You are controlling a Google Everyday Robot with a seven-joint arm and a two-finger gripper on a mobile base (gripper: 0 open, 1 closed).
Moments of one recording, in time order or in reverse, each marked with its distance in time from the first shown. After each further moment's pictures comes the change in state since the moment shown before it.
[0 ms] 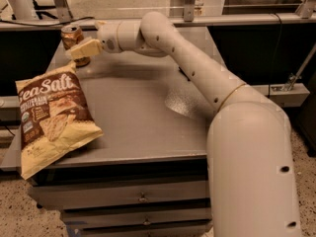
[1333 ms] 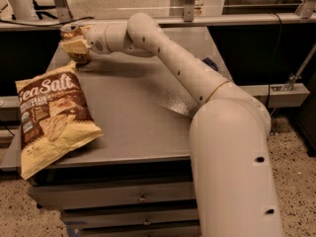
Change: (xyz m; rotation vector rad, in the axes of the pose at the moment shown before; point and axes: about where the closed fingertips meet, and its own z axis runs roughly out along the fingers) arm 0.006 0.004 0.040 -0.019 0.012 0.009
